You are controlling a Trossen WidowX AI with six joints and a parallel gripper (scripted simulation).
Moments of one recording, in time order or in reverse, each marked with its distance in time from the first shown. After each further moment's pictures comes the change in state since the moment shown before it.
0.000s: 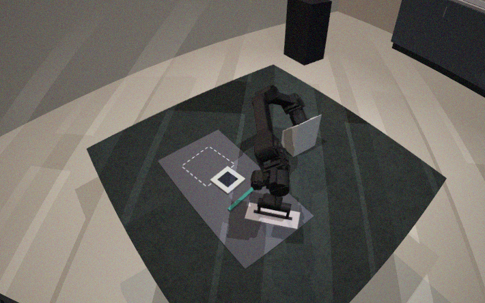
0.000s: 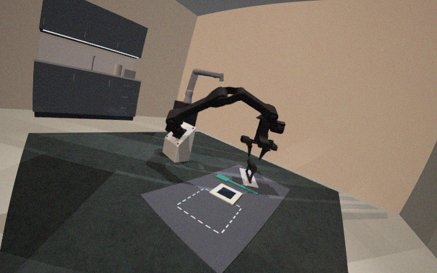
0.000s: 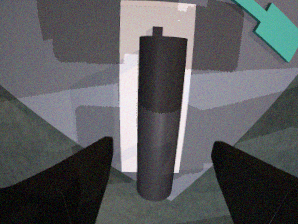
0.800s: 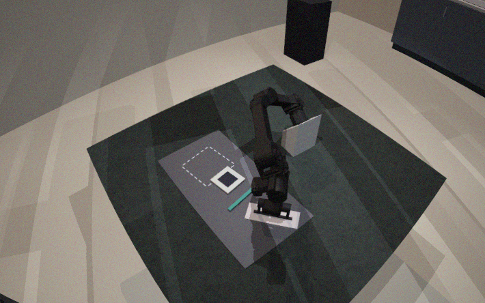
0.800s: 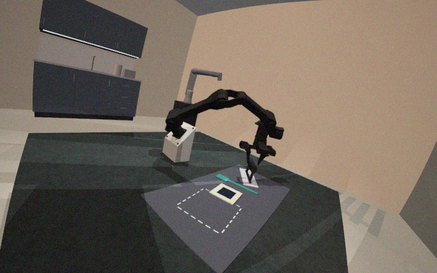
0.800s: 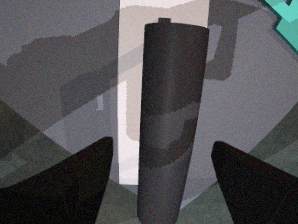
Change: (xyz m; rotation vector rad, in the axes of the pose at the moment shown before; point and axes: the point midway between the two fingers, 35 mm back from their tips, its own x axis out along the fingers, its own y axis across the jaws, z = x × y) arm 0.030 0.002 -0.003 -0.017 0.007 0.000
